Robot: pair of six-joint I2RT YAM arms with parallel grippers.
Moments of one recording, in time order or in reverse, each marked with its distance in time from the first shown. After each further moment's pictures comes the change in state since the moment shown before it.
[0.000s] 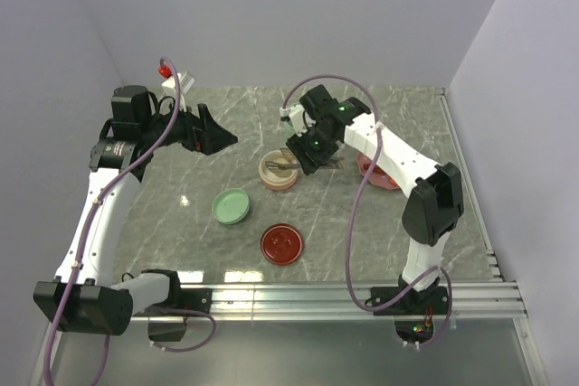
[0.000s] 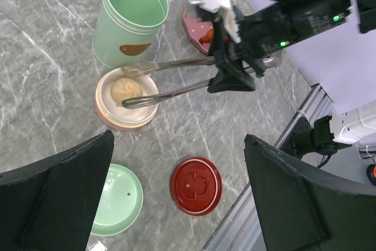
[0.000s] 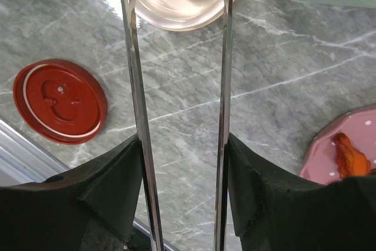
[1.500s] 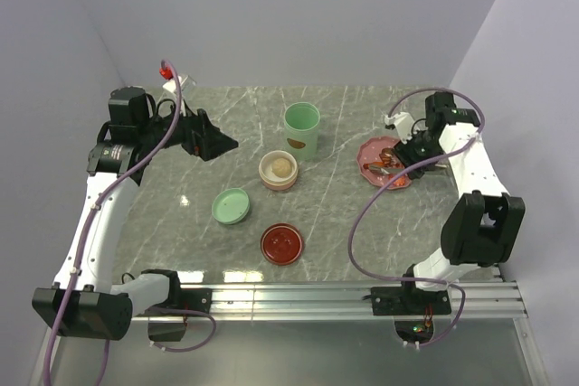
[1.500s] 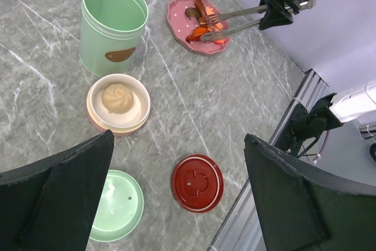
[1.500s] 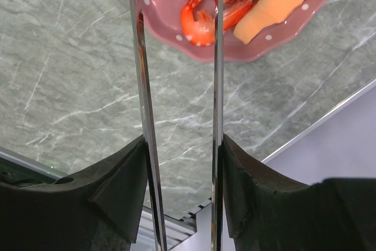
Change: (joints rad) left arm 0.002 -0.026 -0.008 0.006 0.080 0.064; right arm -0.710 -0.290 -0.348 -0.084 0.009 -0.630
